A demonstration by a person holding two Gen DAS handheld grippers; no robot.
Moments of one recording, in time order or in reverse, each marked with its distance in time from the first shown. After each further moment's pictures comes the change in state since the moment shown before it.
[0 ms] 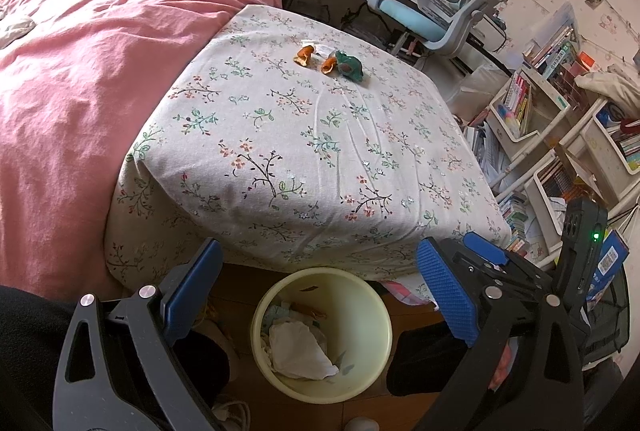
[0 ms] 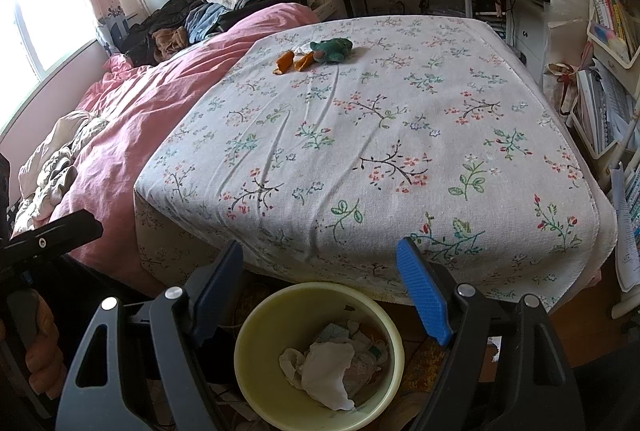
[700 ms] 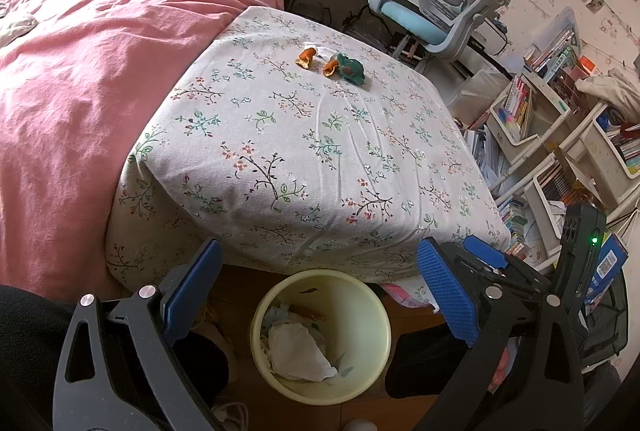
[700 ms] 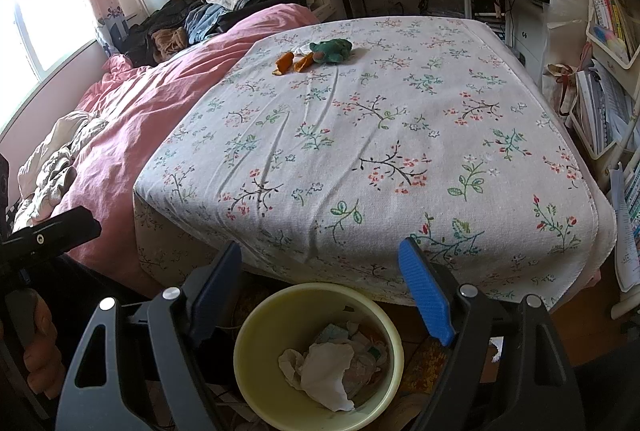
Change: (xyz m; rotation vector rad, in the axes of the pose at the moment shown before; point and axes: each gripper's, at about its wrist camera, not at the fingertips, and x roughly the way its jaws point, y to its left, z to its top) left arm -0.001 0.004 0.002 -0.007 -0.006 -0.001; right arm 0.000 -0.001 -0.001 -0.002 0.001 -0.005
